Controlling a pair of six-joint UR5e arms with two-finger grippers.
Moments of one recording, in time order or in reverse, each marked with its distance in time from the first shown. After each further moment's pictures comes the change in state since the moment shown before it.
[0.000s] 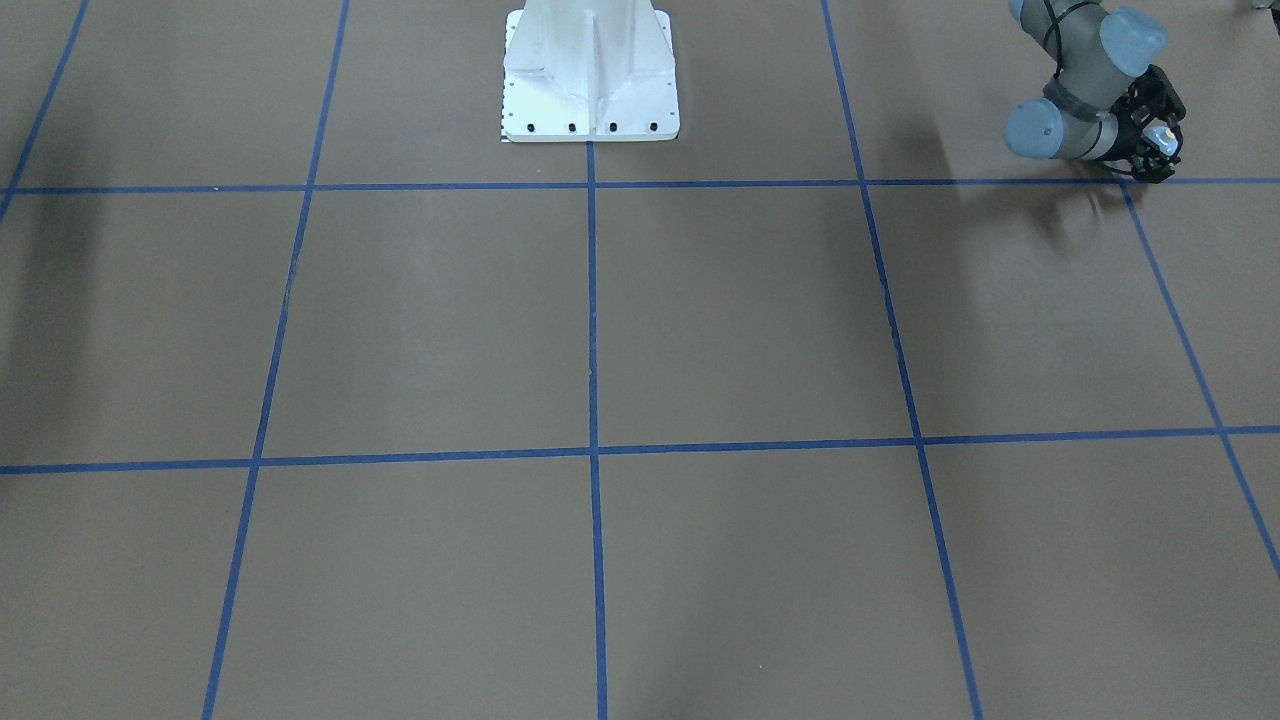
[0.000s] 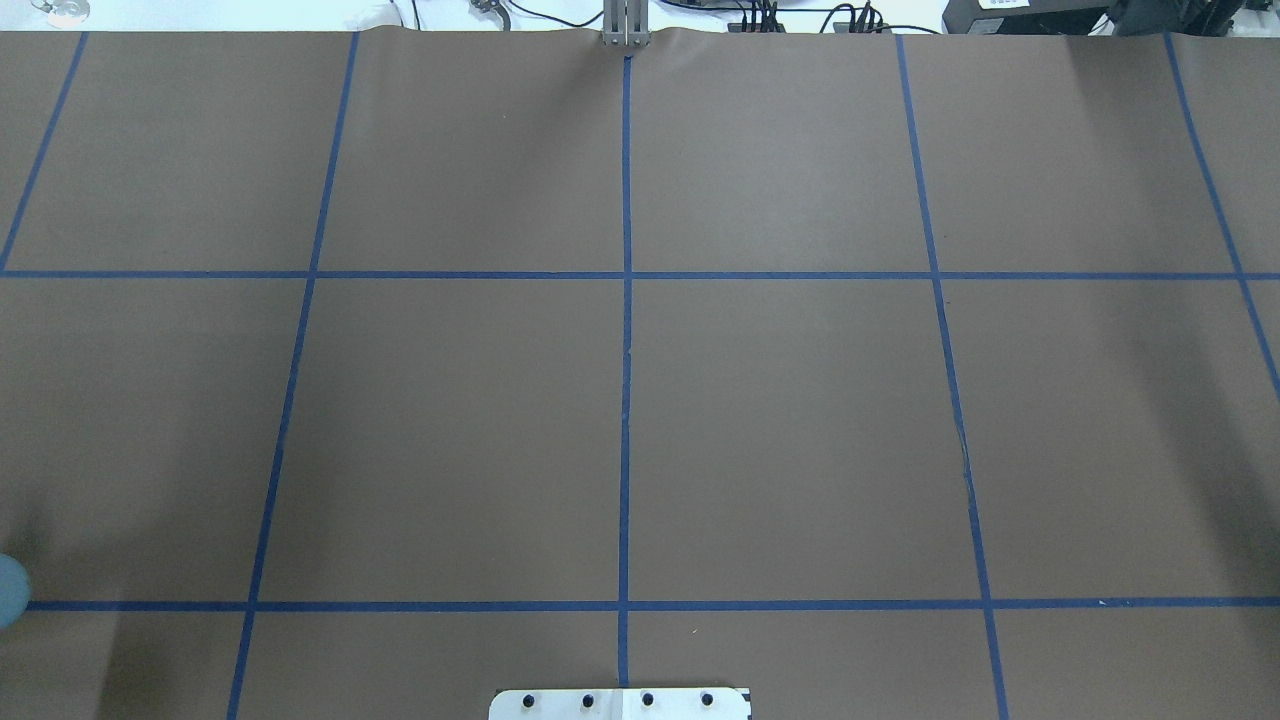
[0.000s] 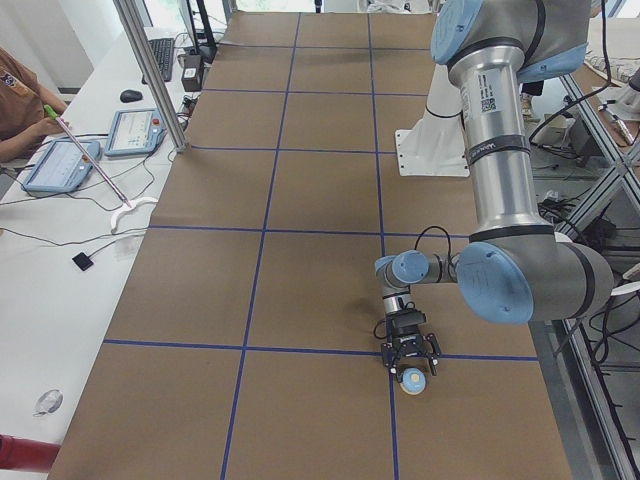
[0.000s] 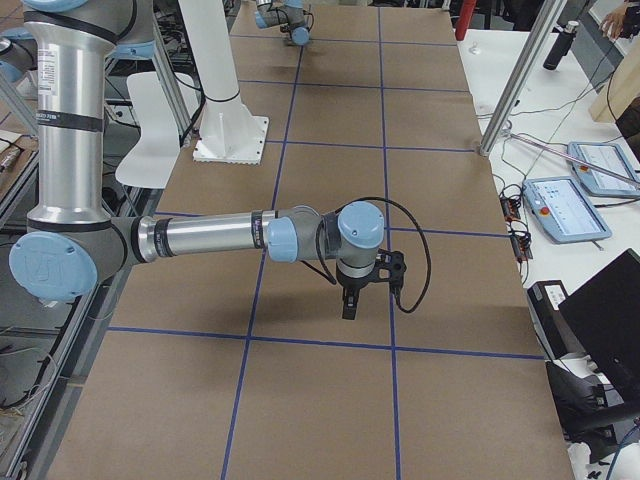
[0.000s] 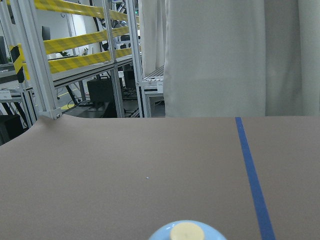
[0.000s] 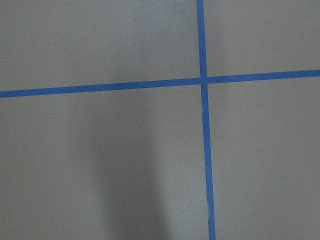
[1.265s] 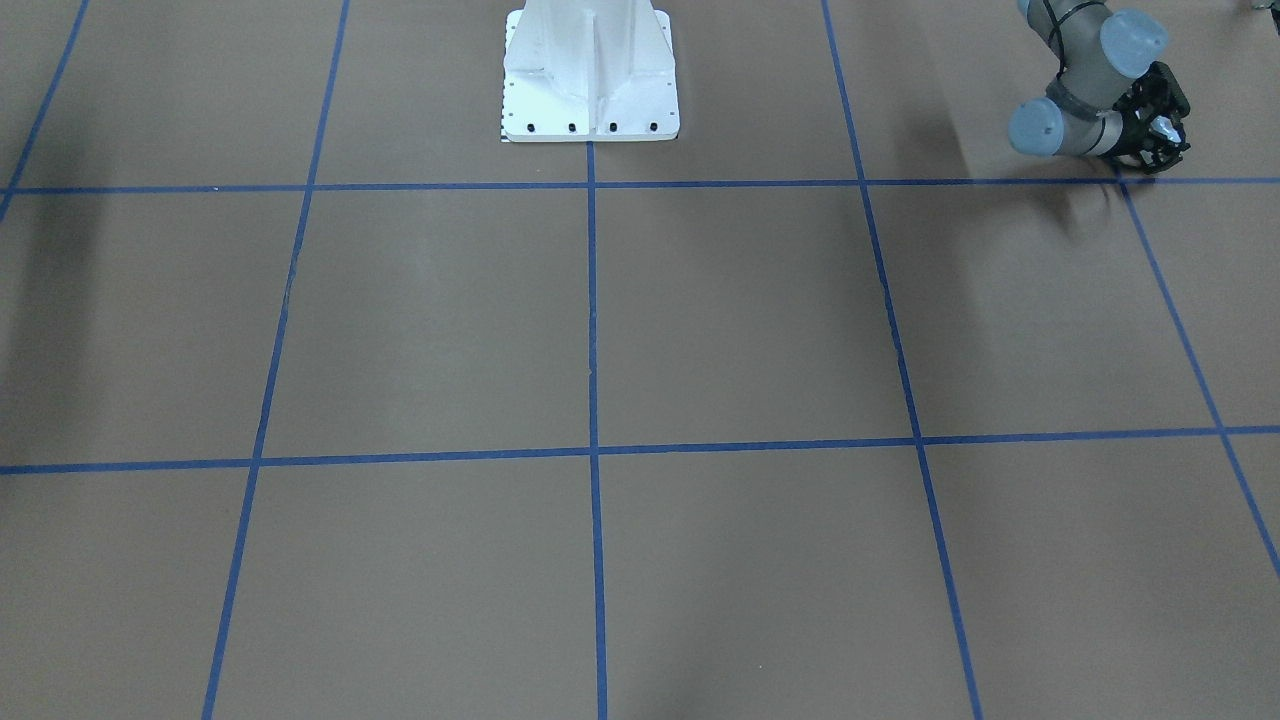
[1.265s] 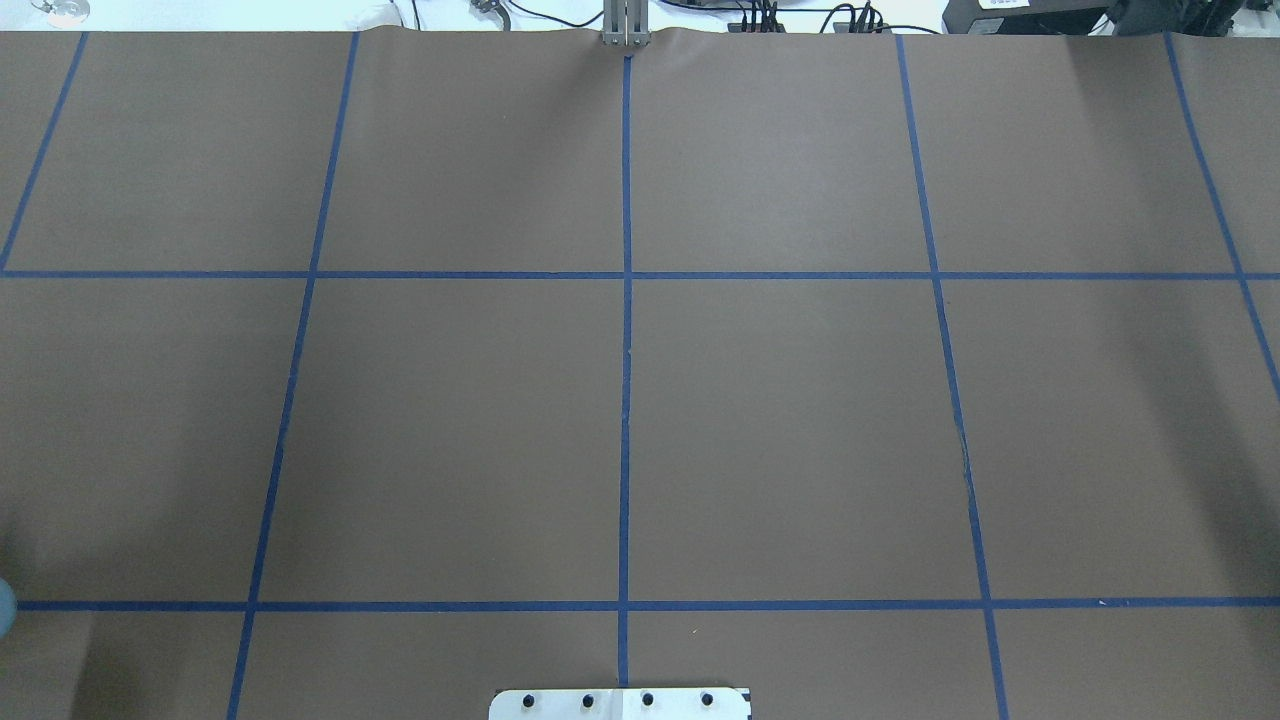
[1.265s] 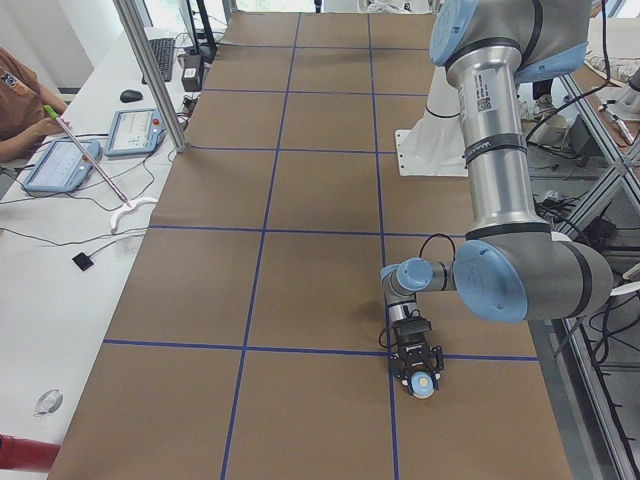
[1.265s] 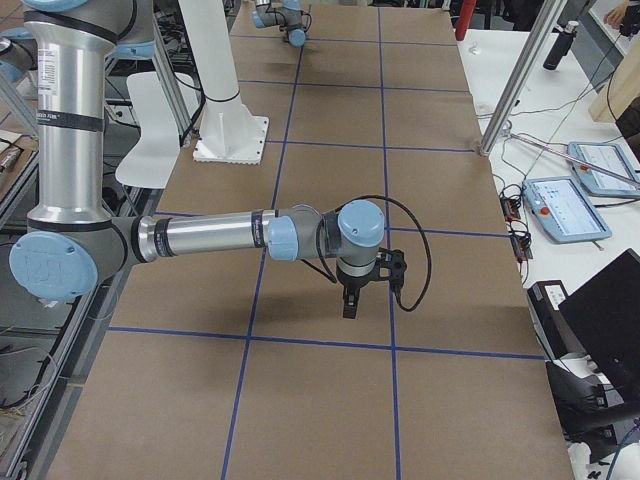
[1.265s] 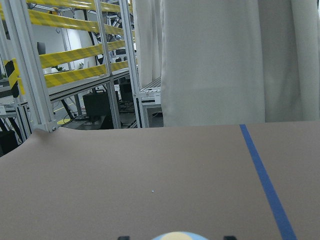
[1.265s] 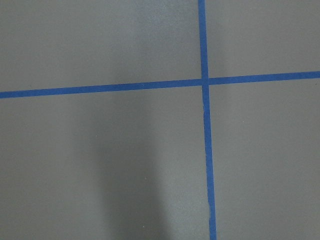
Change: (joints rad) left arm 0.039 0.028 0.029 -0.008 0.001 0.008; right arm 0.000 0.002 0.003 0.000 0.000 0.000
